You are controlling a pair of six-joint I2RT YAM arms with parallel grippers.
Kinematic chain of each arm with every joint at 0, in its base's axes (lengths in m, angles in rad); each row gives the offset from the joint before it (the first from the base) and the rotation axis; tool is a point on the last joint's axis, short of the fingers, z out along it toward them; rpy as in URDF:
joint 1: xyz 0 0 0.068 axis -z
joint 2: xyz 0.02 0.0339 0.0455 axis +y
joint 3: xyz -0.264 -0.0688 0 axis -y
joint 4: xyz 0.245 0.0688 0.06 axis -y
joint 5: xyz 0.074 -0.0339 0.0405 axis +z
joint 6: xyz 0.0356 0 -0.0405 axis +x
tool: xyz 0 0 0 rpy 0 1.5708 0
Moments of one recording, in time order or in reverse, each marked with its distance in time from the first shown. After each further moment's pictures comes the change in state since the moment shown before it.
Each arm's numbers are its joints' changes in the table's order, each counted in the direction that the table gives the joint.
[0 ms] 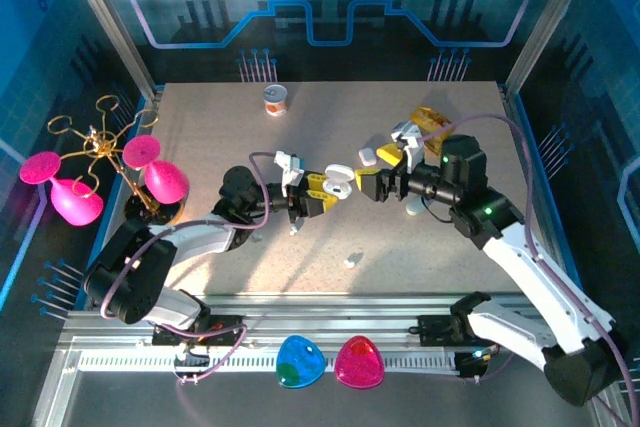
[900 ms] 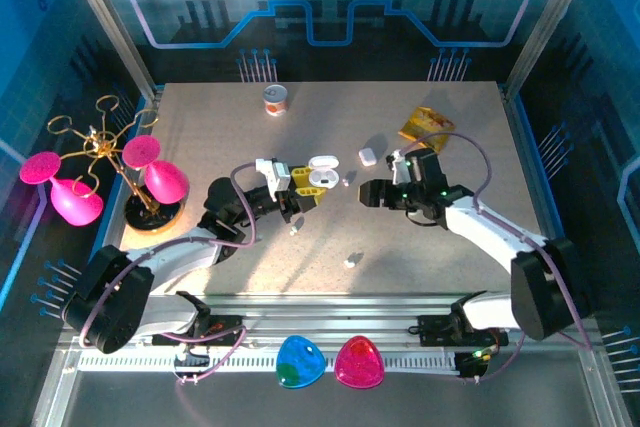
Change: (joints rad) left arm -0.001 -0.174 -0.088 -0.038 0.222 0.182; right arm 0.066 0.419 -0.173 0.038 -0.108 0.295
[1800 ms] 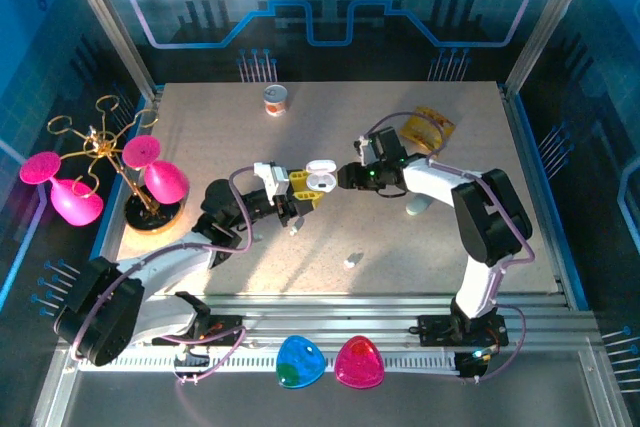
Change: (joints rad) left arm 0.000 -0.077 -0.018 -0.102 0.011 0.048; right arm -0.061 0.446 0.326 0.011 0.014 -0.052
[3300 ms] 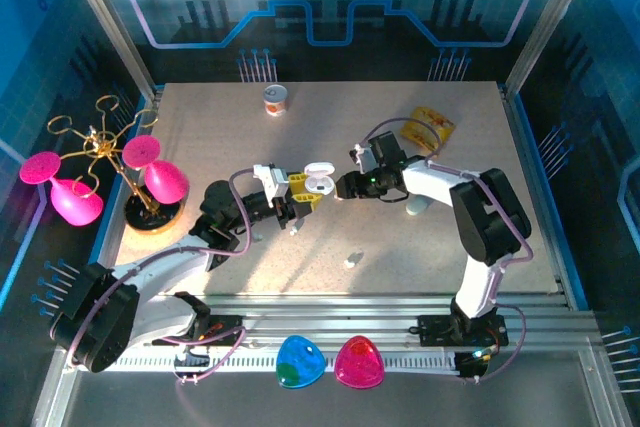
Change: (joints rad) left arm 0.000 -0.032 -0.014 -0.062 0.014 0.010; right arm 0.006 0.016 0.004 -0.057 0.098 -0.092
